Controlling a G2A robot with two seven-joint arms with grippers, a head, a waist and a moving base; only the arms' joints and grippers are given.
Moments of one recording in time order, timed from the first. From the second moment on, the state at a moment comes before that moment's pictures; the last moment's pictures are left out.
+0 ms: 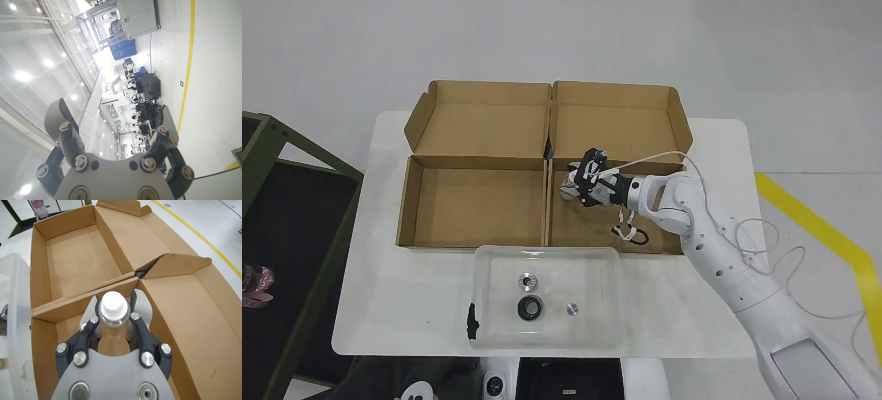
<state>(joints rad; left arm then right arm) -0.36 -0.19 -0.39 -1.44 1.98 -0.36 0.13 -0.74 -1.23 0.88 -1.28 -1.13 -0.69 0.27</state>
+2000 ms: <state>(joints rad) -0.36 -0.19 -0.39 -1.44 1.98 -0.36 0.13 -1.31 -1.10 1.07 -2.13 -1.22 -0.84 0.68</state>
